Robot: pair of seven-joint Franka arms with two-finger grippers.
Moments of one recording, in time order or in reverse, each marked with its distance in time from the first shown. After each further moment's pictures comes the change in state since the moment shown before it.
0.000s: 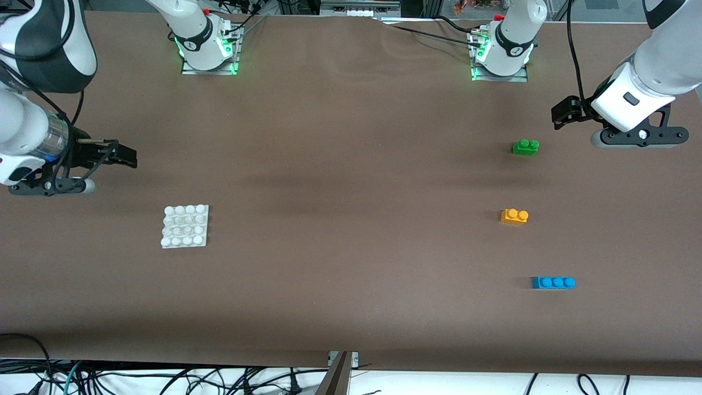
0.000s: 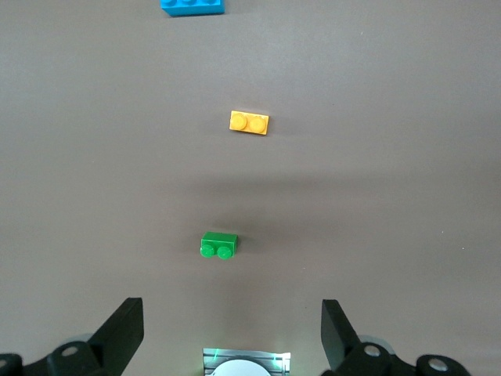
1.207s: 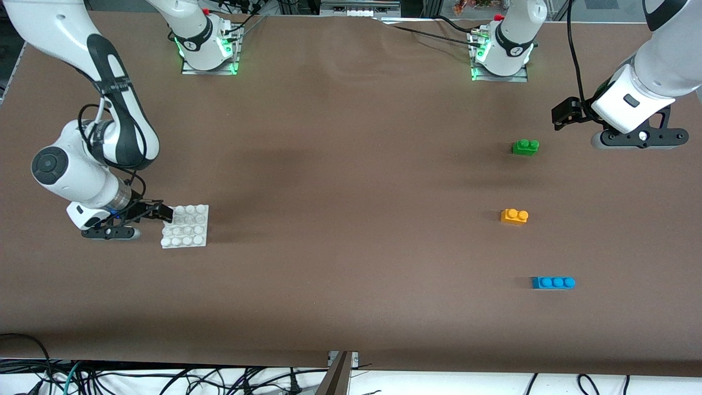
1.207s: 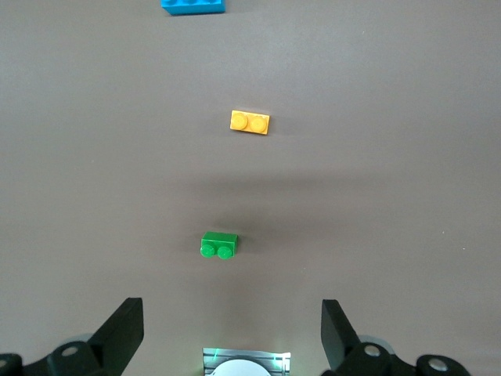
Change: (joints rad) left arm 0.002 0.004 0.000 0.001 0.000 0.000 0.000; right arm -0.056 0.278 -0.031 -0.318 0.079 0.816 -0.045
